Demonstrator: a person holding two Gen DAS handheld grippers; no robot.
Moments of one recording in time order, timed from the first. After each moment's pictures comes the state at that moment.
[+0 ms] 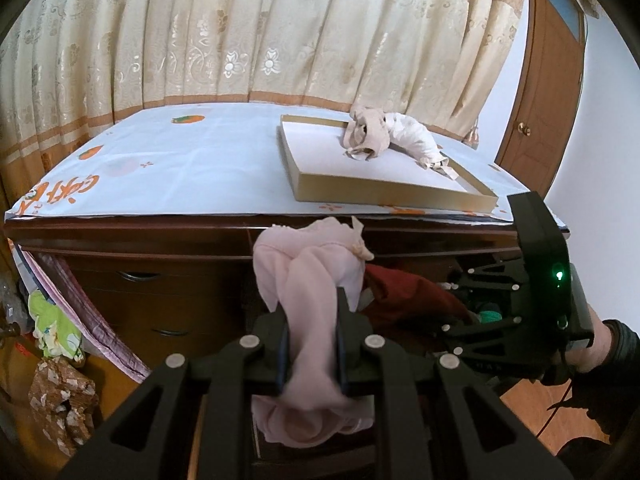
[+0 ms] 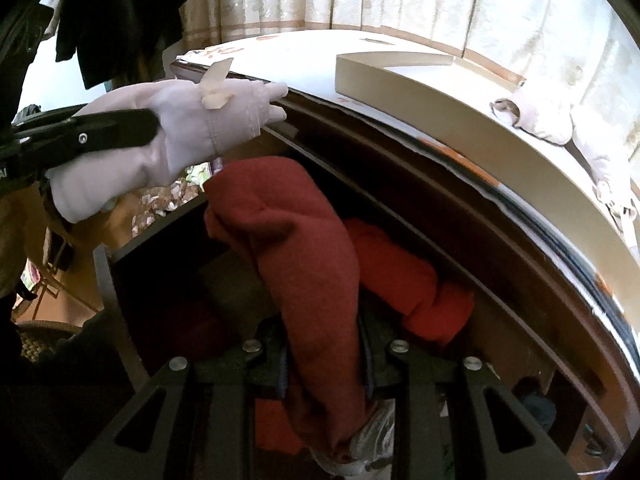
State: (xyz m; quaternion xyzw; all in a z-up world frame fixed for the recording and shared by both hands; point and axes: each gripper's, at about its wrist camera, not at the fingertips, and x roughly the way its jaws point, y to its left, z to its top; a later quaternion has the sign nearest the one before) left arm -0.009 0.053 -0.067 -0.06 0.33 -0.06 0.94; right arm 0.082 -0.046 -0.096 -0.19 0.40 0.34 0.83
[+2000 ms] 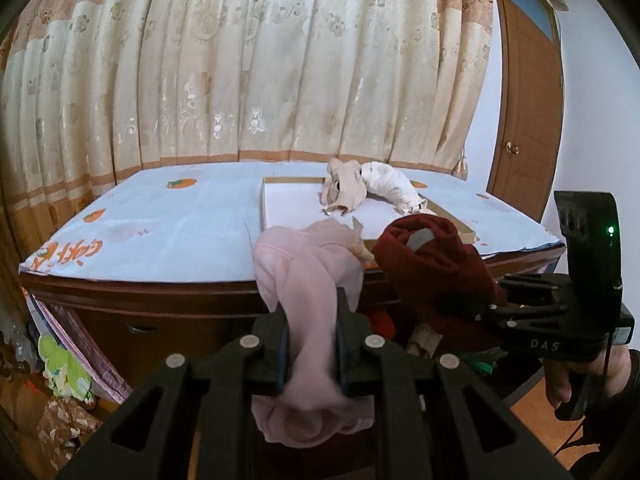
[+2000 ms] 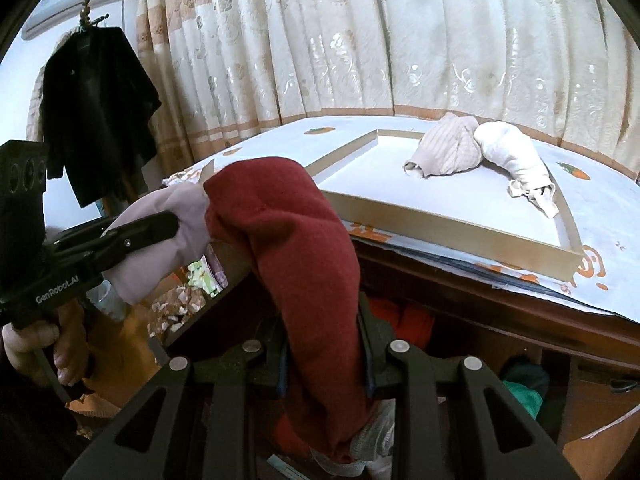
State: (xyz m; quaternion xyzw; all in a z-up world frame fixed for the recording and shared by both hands) left arm -0.025 0.018 -0.033 -0.02 0.24 -0.06 0.97; right arm 0.050 -0.107 -0.029 -0.03 0.31 0.31 0.90
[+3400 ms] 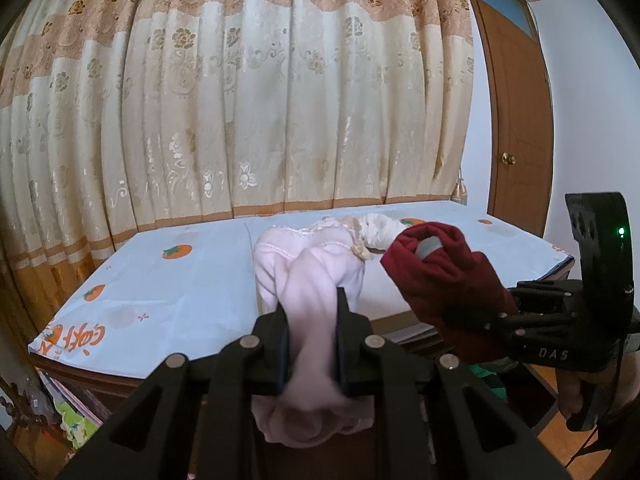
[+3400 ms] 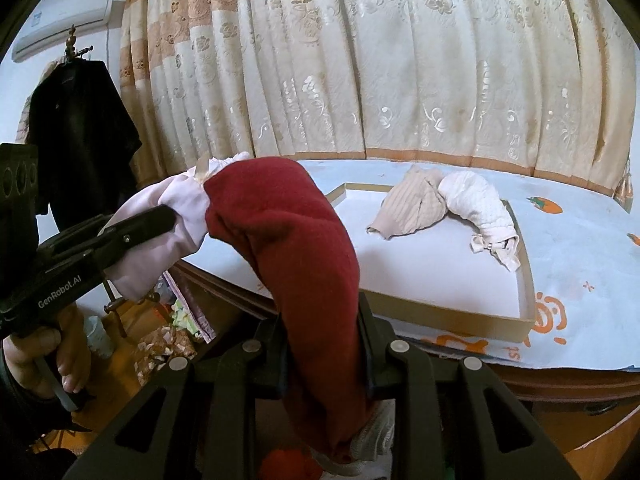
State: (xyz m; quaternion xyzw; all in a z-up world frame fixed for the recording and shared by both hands) left arm 0.014 0.001 0.016 0.03 0.18 -0.06 0.98; right arm 0.065 -0.124 0.012 -0.01 0.26 0.27 0.93
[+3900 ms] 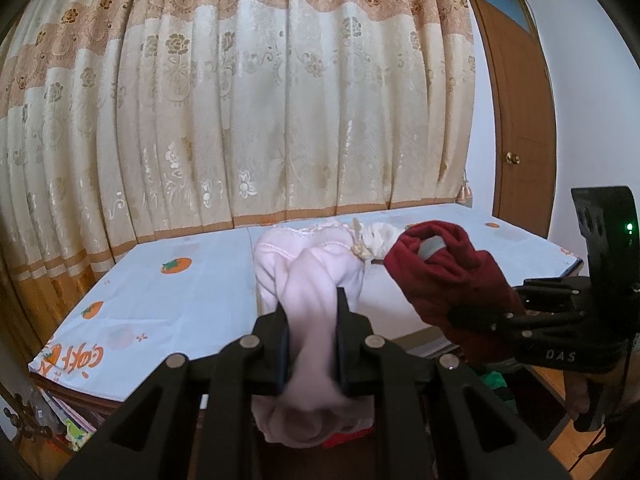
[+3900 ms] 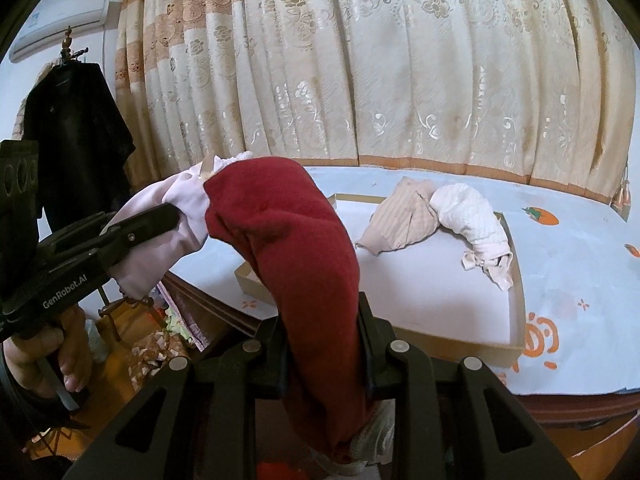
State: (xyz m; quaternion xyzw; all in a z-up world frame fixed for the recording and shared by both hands) left arm 0.039 -0.002 0.023 0.04 0.17 -0.05 0.98; right arm 0.083 -0.126 0.022 -0.01 0.26 0.26 0.93
